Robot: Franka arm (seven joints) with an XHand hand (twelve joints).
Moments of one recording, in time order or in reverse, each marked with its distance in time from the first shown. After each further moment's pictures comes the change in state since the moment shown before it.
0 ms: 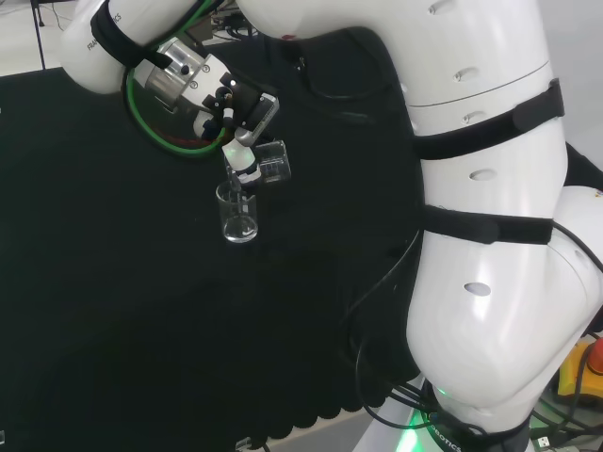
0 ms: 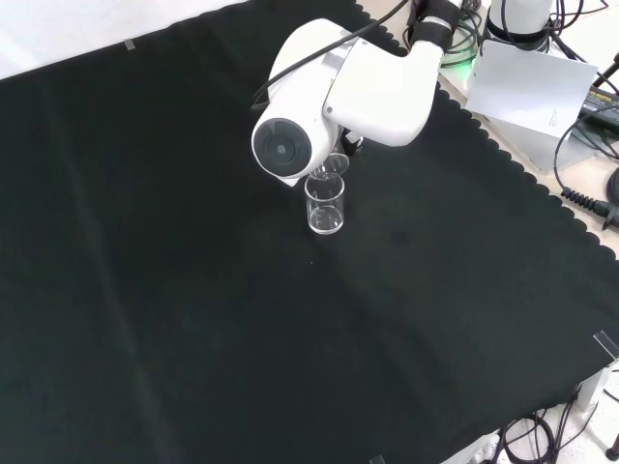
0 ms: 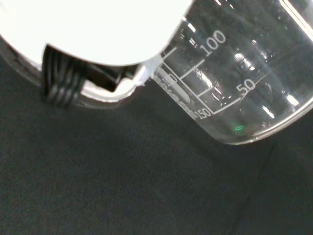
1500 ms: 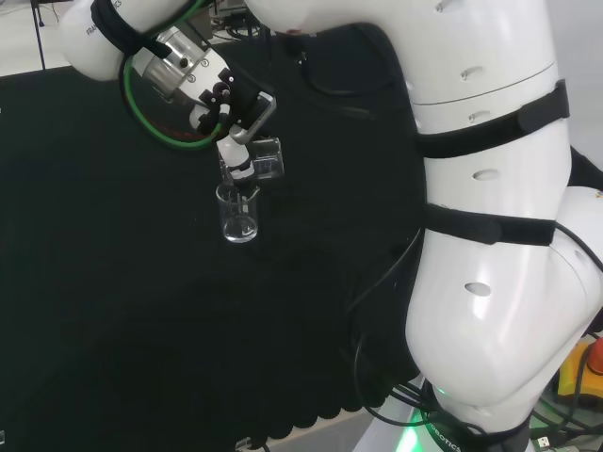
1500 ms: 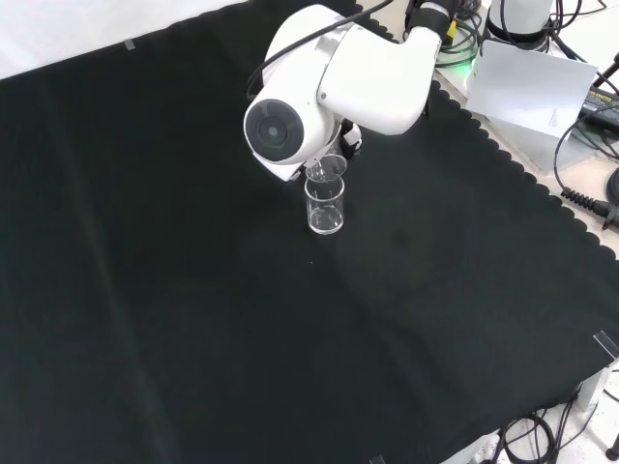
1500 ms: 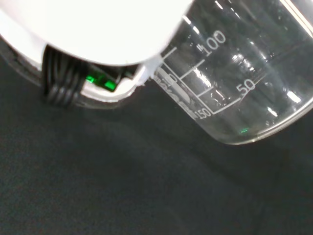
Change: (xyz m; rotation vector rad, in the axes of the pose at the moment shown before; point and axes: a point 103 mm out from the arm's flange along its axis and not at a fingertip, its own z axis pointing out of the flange) arm 0.000 -0.001 -0.007 -0.042 0.066 0.020
